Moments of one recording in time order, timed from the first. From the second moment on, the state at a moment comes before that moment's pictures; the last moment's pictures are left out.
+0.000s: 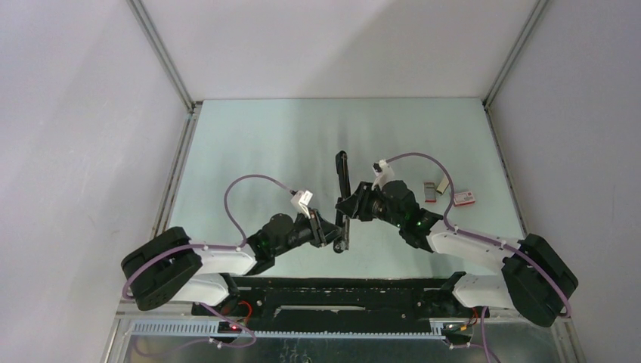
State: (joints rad) left arm -0.94 1.31 0.26 0.84 0.08 -0.83; right arm 0.75 1.23 0.55 0.32 -0.11 0.78
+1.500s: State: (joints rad) left arm -0.93 0.42 0.28 -0.28 -0.63 -0.77; right arm 0.56 2.28 1.77 -0.33 0.05 0.52
